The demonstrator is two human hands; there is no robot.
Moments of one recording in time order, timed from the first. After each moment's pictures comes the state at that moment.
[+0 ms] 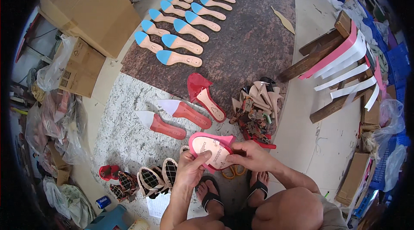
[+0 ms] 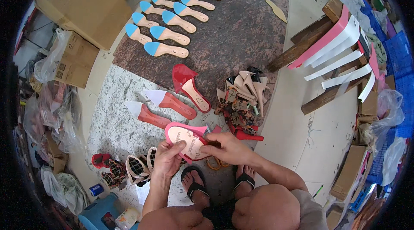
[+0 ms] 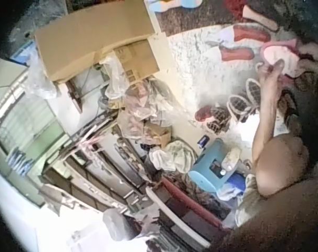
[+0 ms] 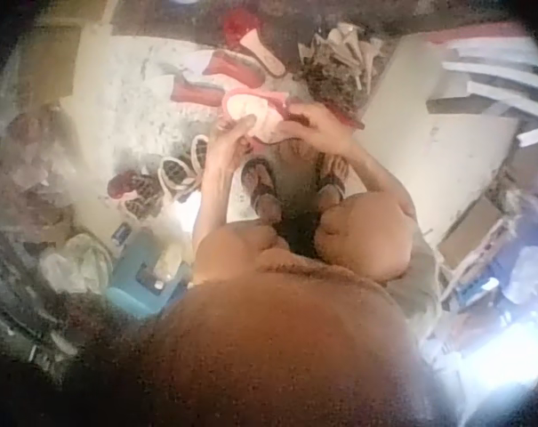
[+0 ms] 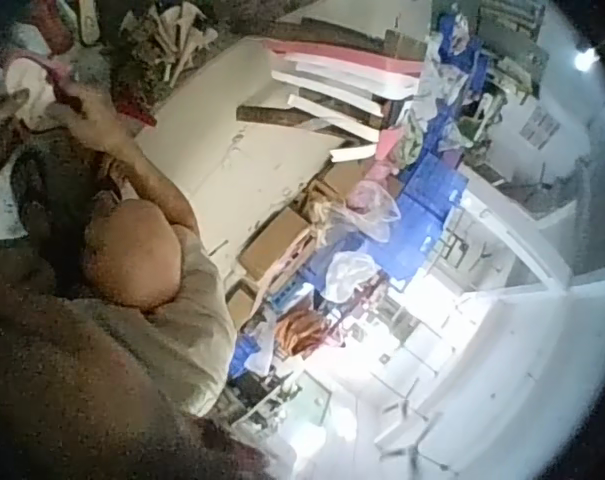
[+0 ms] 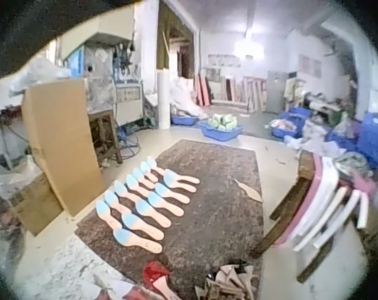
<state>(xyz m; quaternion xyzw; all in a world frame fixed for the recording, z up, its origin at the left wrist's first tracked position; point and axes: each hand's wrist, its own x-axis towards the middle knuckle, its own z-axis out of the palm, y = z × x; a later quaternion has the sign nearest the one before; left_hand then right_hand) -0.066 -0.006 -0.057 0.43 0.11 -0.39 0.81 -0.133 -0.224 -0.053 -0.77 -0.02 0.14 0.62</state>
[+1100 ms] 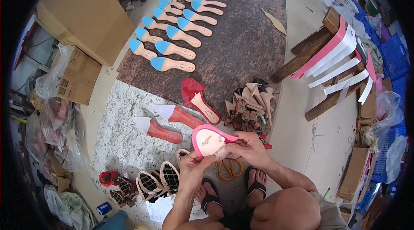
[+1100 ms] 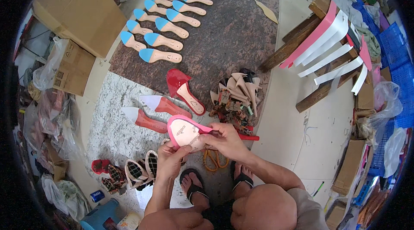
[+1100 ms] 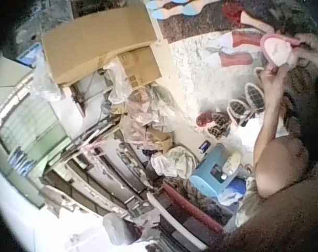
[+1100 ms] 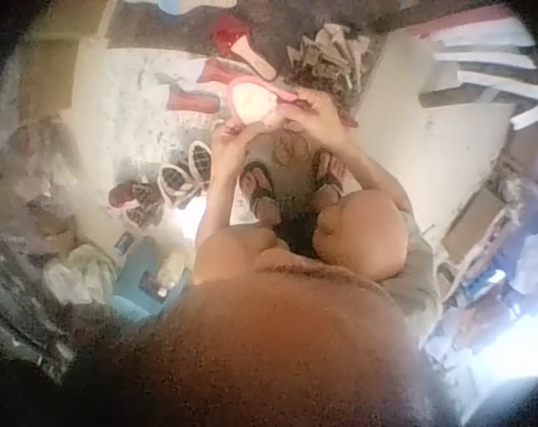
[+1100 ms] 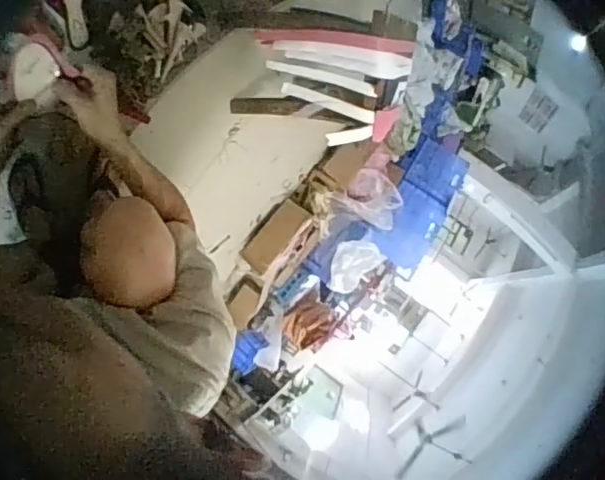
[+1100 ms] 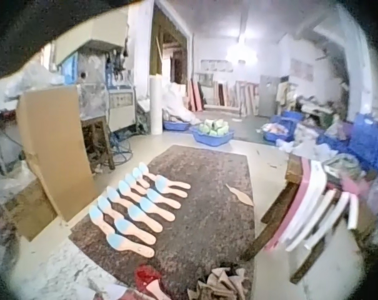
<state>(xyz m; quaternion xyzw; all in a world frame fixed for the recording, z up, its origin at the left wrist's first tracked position) -0.080 -0.024 -0.060 0.55 0.03 -0.34 0.76 -0.136 -0.220 -0.048 -0.56 0.16 0.09 0.81</state>
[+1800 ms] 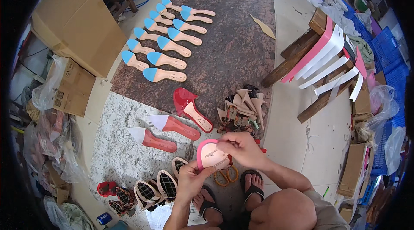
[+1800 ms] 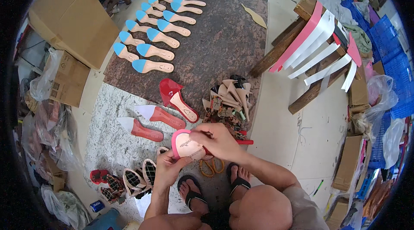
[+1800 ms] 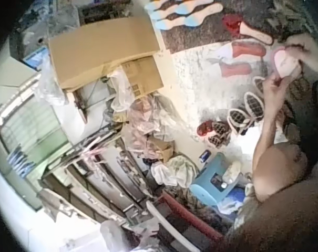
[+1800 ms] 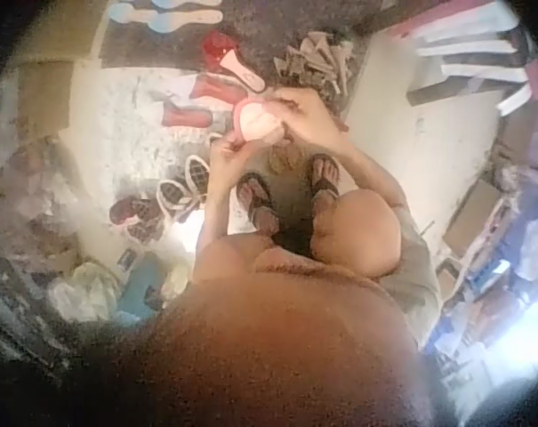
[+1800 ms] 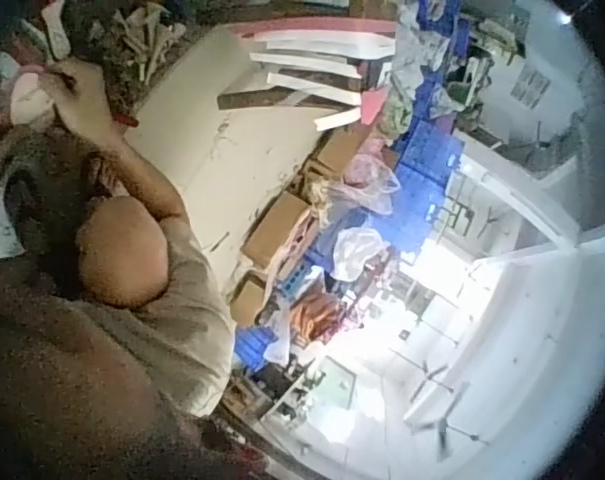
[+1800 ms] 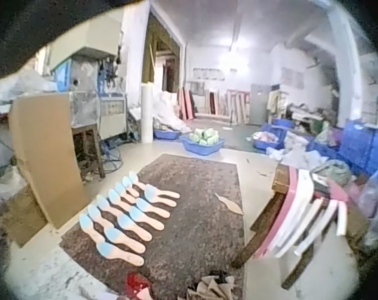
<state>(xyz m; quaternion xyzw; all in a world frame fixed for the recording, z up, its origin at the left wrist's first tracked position) -0.081 -0.021 -0.049 0.62 -0.06 -0.37 0.69 -0.117 -0.227 -0.023 -0.70 0.12 0.02 0.70</state>
